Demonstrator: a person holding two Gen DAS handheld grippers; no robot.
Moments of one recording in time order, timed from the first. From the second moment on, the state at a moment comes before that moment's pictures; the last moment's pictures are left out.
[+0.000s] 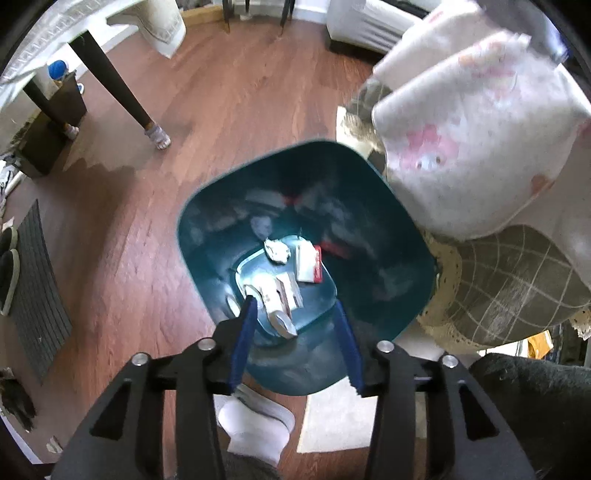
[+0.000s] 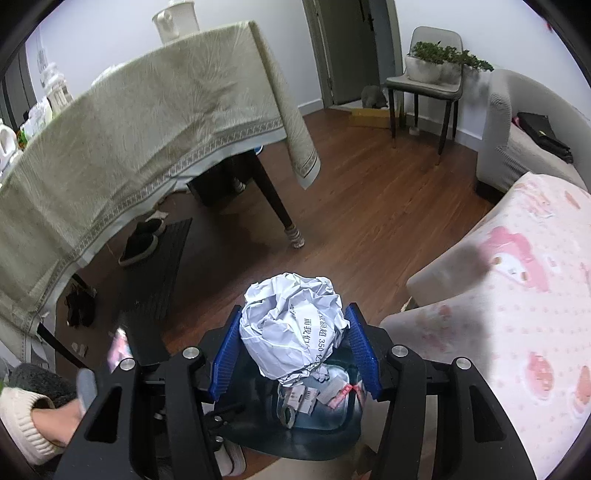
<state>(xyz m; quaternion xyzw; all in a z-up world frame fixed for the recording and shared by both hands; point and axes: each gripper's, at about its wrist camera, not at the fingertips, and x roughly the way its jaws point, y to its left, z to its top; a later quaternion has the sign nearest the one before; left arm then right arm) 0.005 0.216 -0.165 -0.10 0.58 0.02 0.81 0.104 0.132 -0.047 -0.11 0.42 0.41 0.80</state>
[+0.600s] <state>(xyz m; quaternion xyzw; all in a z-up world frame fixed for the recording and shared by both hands) -0.017 0.258 -0.100 -0.14 0.49 0.06 0.86 0.101 0.168 -0.101 -0.15 0.47 0.39 0.78</state>
